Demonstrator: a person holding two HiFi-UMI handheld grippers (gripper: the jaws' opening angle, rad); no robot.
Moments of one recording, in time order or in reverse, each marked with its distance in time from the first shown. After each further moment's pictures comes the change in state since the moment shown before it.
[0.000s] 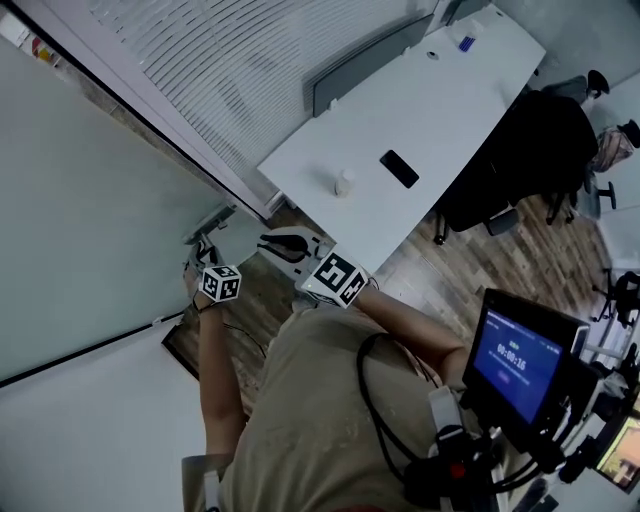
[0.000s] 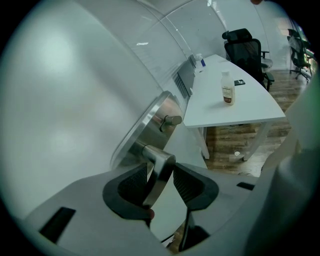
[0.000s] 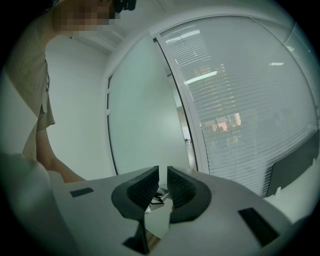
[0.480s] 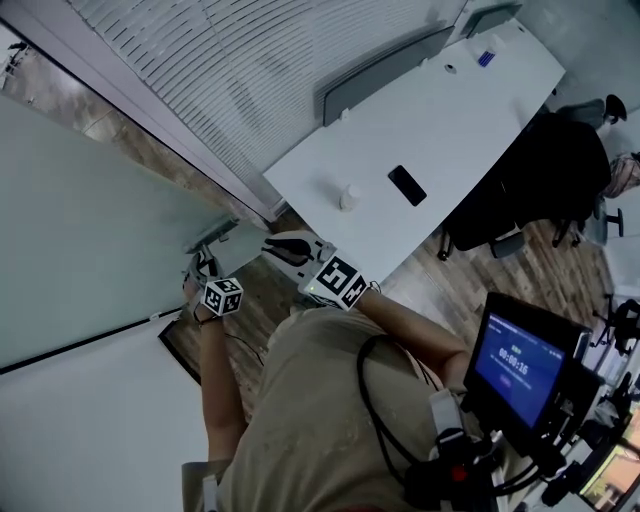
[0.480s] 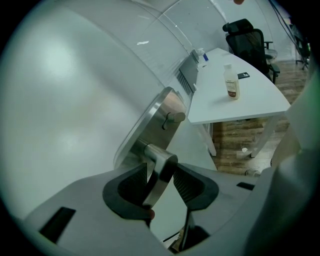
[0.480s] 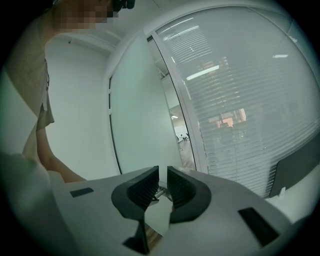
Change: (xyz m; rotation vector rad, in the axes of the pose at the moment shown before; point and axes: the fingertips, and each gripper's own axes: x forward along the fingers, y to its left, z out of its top) left arm 0.009 -0.004 0.010 0.025 0.030 0.080; right arm 0.002 -0.058 -0.010 0.024 0.029 0.063
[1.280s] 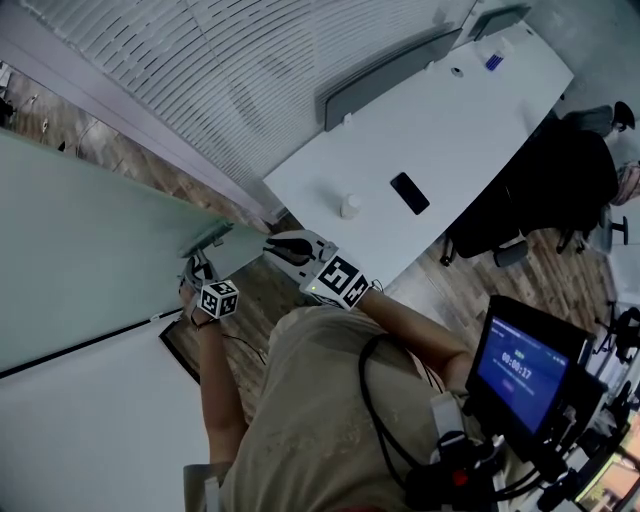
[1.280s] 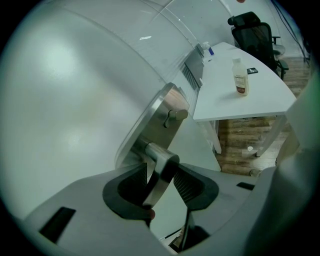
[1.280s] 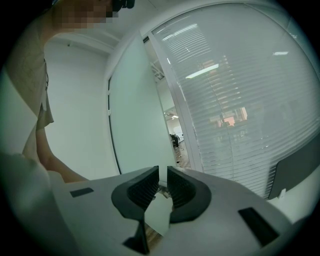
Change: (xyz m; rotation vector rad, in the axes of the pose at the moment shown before) left arm 0.004 0.016 -0.010 -0.019 0.053 0.057; right arm 0.001 -0.018 0.000 0.000 0.002 0.024
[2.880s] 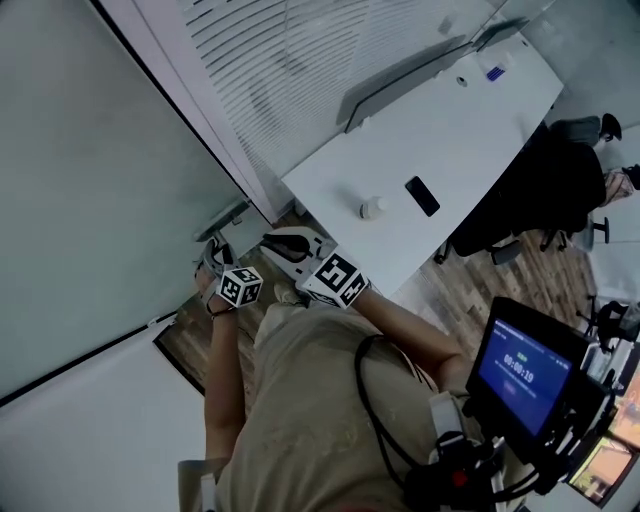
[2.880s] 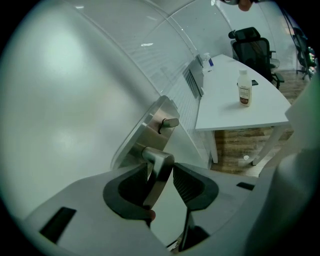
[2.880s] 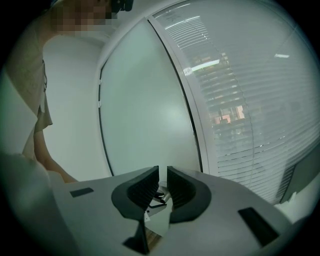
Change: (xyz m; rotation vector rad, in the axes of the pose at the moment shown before) left arm 0.042 0.021 0.051 -0.020 -0.087 -0.104; right arm 0.110 -0.002 0.020 0.011 0.055 -0.063
